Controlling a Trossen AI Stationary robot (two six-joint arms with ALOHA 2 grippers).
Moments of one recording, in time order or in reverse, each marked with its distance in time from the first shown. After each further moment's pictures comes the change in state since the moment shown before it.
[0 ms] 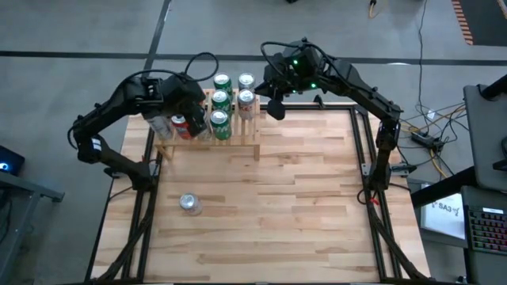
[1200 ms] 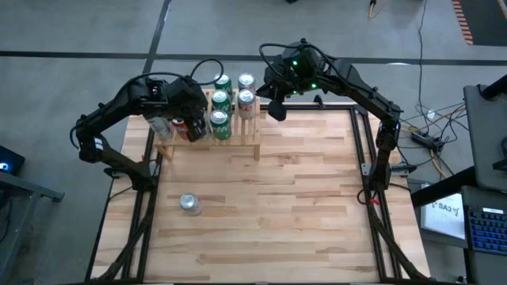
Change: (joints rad) left arm -0.007 0.021 -0.002 -0.052 0.080 0.024; right arm 0.000 0.000 0.000 -0.039 0.000 0.003
